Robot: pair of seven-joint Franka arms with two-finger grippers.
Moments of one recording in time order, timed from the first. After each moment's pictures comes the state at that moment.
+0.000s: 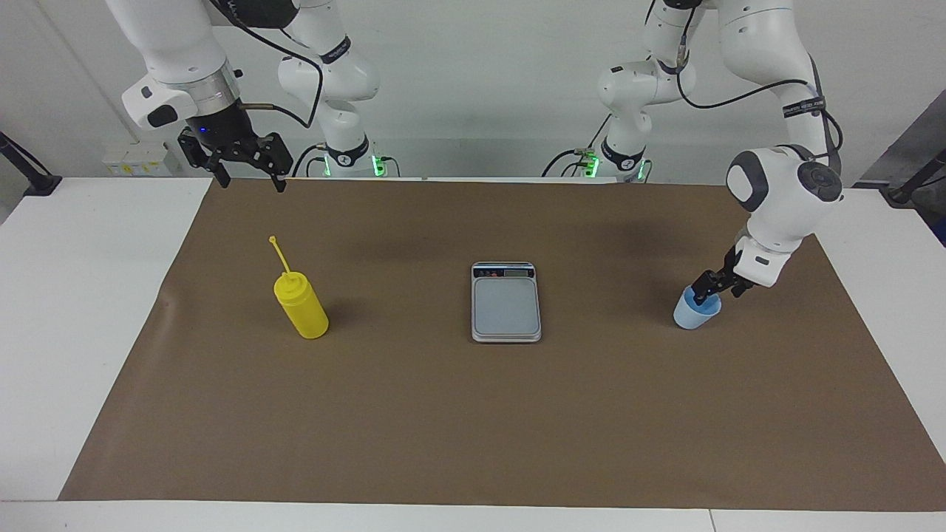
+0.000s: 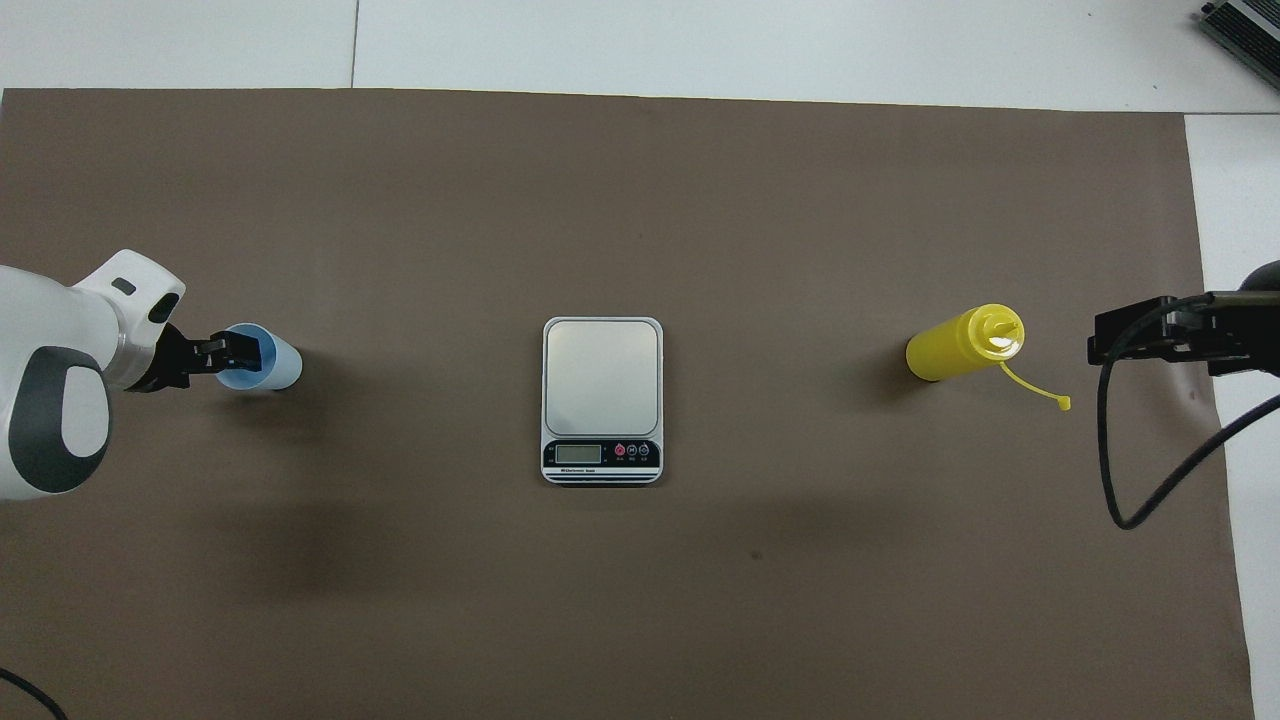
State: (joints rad) left arm 0.13 0.13 -0.07 -2.14 -0.04 2.28 -0.09; right arm -0.07 -0.05 0.08 -1.58 -0.01 1.51 0.12
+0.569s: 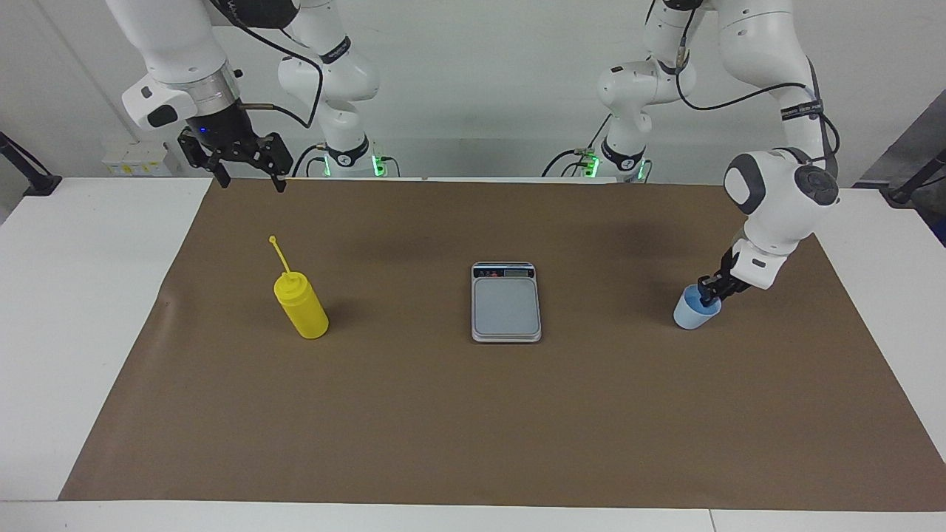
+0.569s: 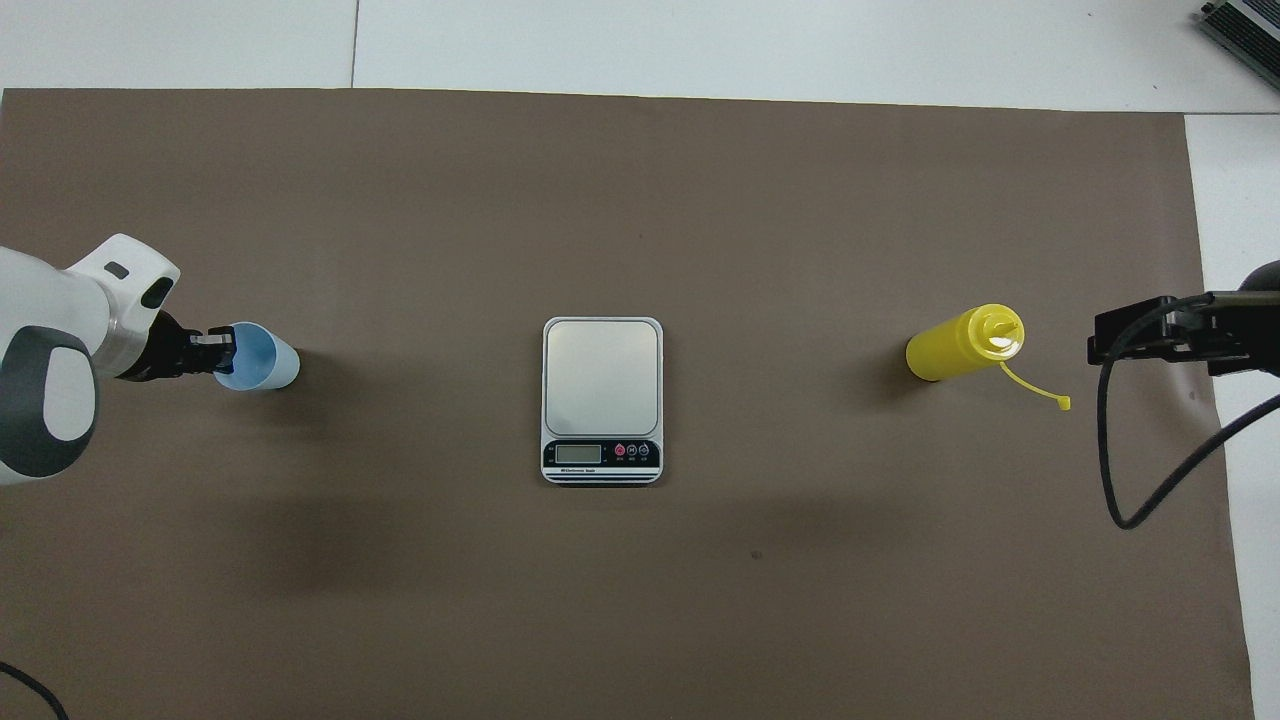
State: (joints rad) left arm 0.12 0.13 -0.08 -2.05 -0.05 2.16 -0.09; right arm -0.07 -0.05 0.08 -1.58 -0.01 1.51 0.12
